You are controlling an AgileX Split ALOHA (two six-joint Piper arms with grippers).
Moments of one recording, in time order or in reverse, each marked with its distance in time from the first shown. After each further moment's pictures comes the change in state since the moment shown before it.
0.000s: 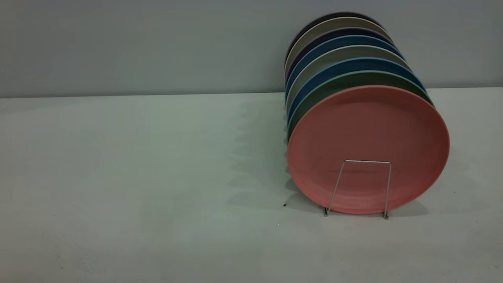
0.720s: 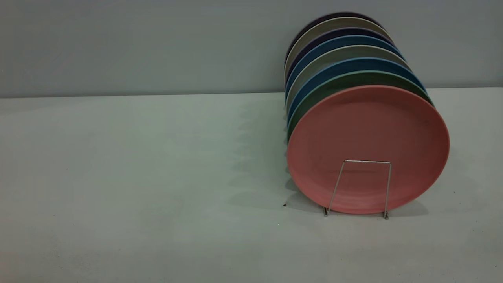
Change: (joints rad) left arm -0.009 0.000 0.003 -0.002 -0.002 -0.005; right arm 0.000 0.000 0.000 0.000 0.001 0.000
